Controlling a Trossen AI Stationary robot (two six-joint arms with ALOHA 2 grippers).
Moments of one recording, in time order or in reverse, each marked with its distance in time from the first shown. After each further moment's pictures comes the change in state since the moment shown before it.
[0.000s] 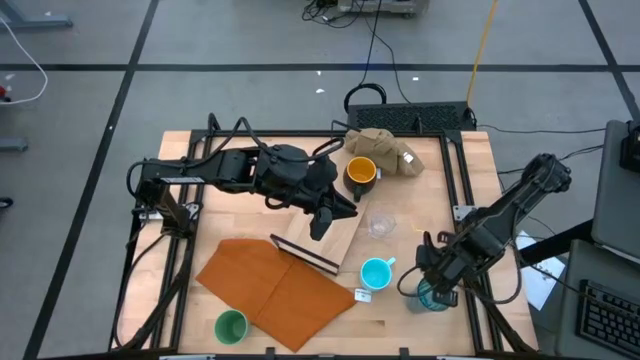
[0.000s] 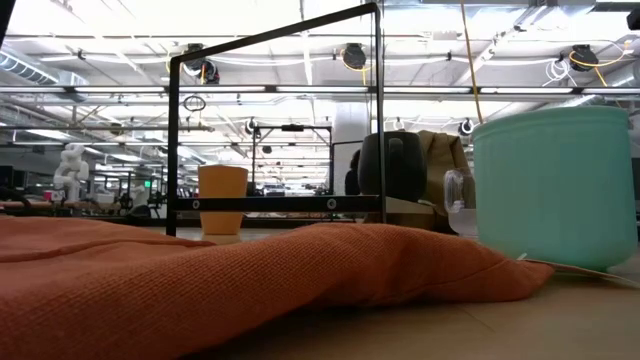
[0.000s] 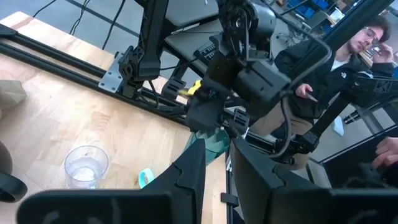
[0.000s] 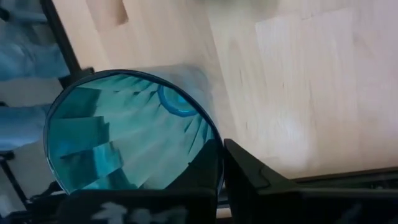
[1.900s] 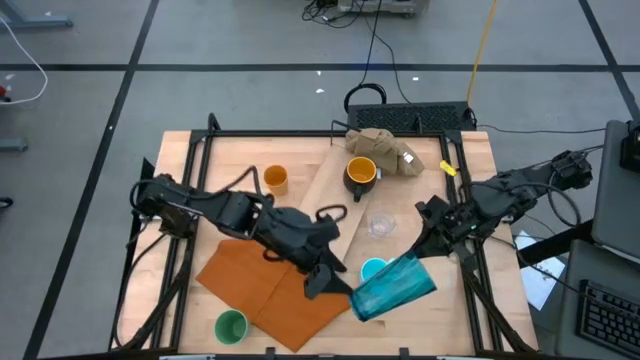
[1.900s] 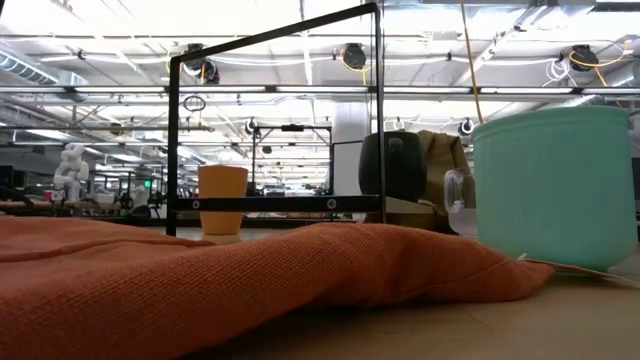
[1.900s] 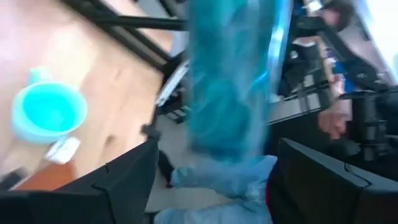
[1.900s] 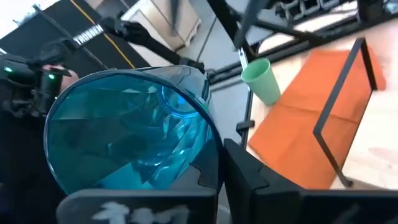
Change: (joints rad) left arm -0.228 0.063 0.000 0.009 0.054 -0.391; right arm -0.289 -0.339 0.003 0.747 -0.037 -0.366
